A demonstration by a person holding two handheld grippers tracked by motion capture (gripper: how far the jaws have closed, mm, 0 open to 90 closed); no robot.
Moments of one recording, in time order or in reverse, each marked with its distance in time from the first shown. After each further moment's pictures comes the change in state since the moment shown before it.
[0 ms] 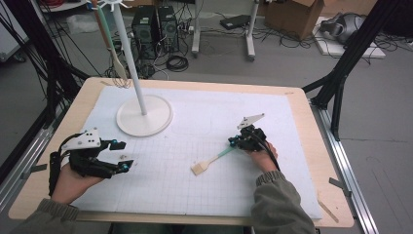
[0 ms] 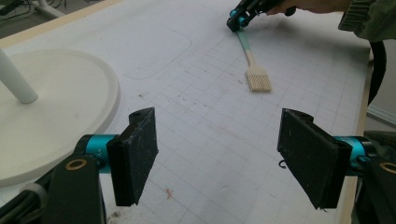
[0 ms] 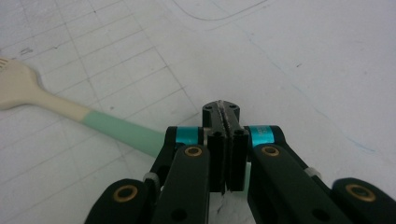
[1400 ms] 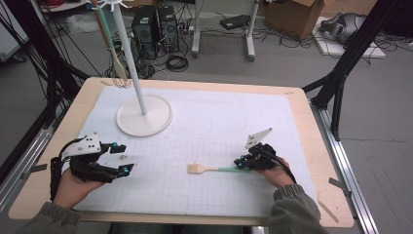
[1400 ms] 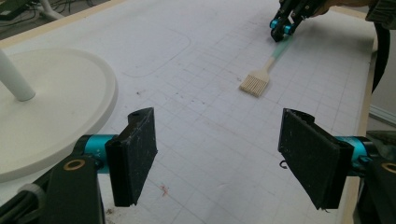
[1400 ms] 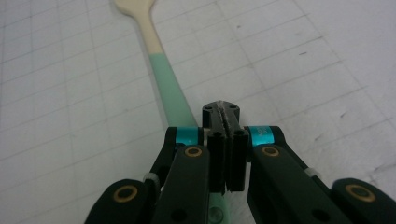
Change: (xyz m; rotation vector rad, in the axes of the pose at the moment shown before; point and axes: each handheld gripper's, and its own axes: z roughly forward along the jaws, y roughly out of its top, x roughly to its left) left arm -0.007 -0.009 0.000 -0.027 0.016 0.003; right arm 0.037 -0.033 -0.036 0.079 0.202 -0.086
